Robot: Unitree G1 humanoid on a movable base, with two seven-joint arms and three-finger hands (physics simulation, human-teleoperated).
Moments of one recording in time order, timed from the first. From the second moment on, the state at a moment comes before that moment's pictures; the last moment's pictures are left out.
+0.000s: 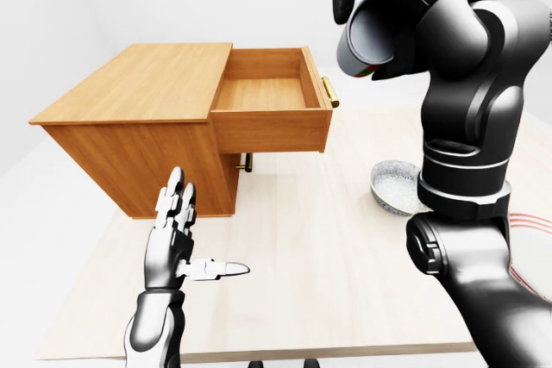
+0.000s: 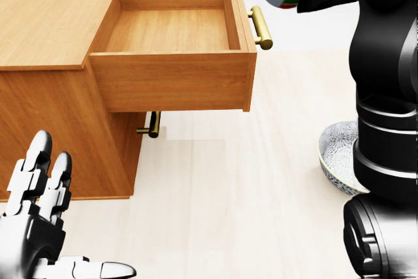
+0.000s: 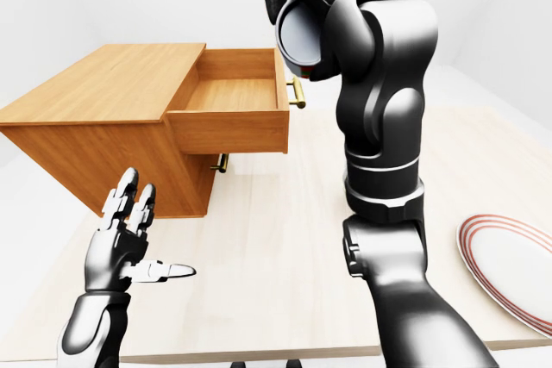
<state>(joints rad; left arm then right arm) 0.29 0.00 0.08 -0.47 -0.10 -0.01 -0.16 -1.18 -0.29 -0.04 -0.04 -1.16 0.09 0.70</state>
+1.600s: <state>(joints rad) 0.28 0.00 0.08 -0.46 -0.10 -0.01 -0.16 -1.72 -0.34 -0.04 1.17 -0.62 0.09 0.69</state>
